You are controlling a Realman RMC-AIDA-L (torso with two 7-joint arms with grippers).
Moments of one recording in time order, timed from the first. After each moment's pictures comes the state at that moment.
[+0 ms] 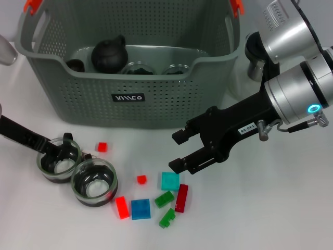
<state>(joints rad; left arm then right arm) -0.67 -2.02 -2.37 -0.94 -0.35 1.52 -2.31 0.82 2.08 -1.16 -0.89 -2.09 -1.63 1.88</state>
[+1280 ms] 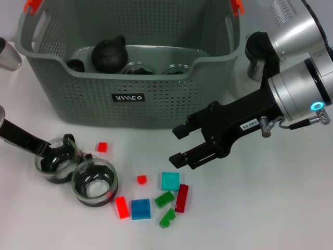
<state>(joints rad) -0.68 -2.01 -2.36 -0.87 -0.33 1.48 -2.32 0.82 2.08 -1.14 -0.89 -2.08 -1.63 1.86</state>
